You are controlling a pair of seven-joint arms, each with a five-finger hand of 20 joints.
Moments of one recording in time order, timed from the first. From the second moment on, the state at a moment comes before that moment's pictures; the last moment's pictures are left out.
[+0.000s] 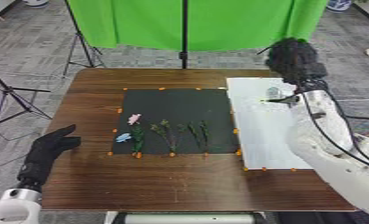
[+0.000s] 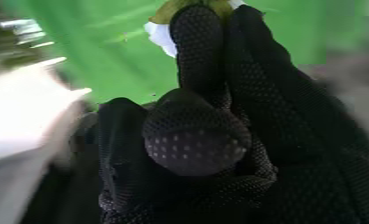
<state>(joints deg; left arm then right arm) 129.7 -56.3 -103.5 -113.6 60.9 9.2 7.4 -67.1 -38.4 51.2 -106.5 -123.5 28.8 25.6</state>
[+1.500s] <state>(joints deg) 127.7 -55.6 -102.7 -113.0 61.0 8.6 7.4 -37.6 -63.1 12.9 -90.3 -114.0 2.6 12.2</state>
